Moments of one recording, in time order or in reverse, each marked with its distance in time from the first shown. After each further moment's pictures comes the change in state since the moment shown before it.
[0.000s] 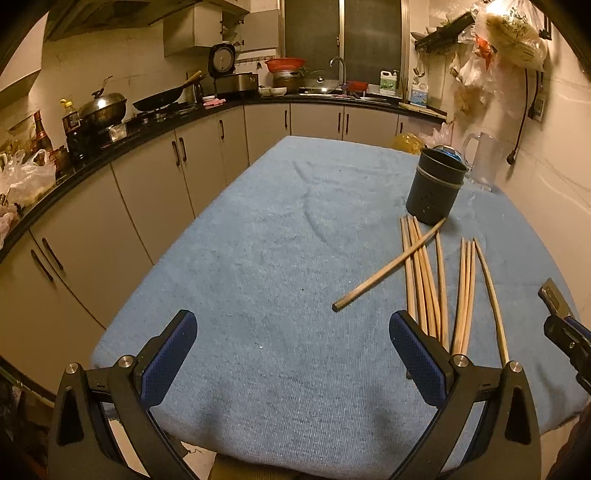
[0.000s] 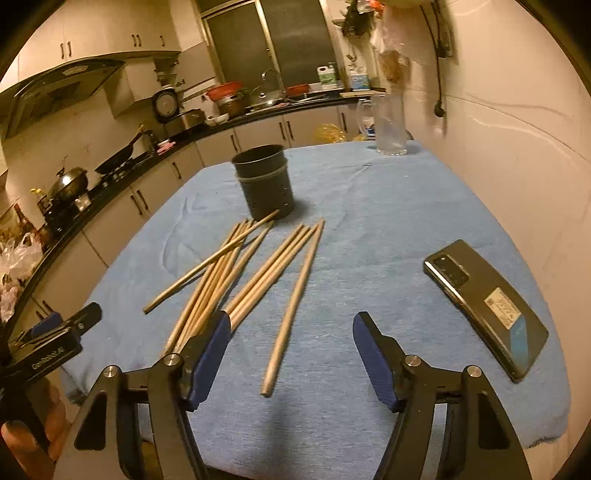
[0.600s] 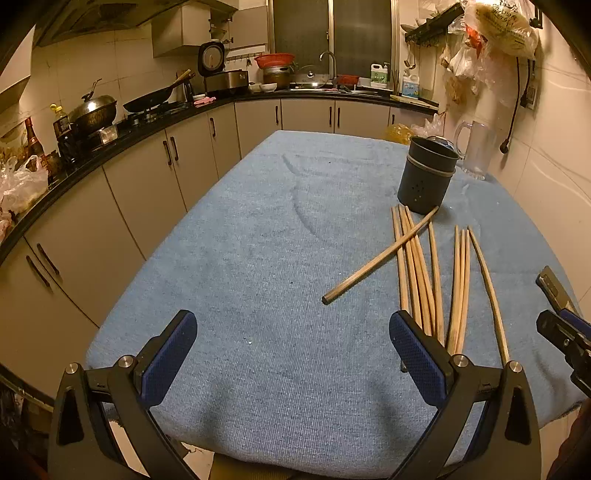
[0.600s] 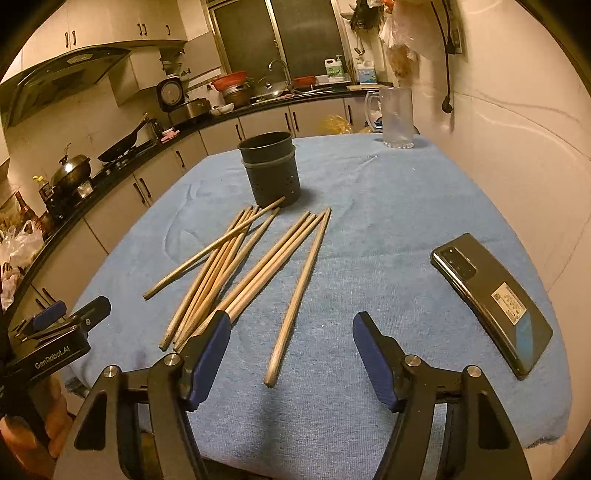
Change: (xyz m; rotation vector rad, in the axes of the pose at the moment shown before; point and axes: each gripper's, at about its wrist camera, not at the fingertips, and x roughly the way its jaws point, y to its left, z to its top) left arm 0.003 -0.003 -0.001 0.031 0.018 -0.018; right arm 0.007 0.005 -0.004 -0.024 0.024 -0.004
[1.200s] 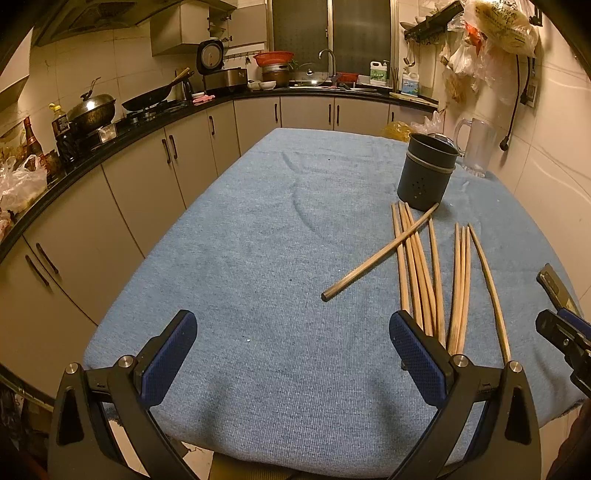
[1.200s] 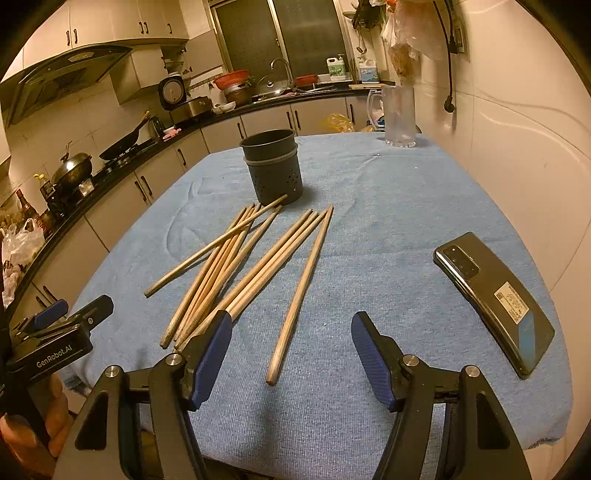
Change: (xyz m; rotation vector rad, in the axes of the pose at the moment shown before) left arm 0.002 -0.001 0.000 0.005 0.009 0.001; right arm 0.002 0.001 -0.002 -0.002 0.008 0.008
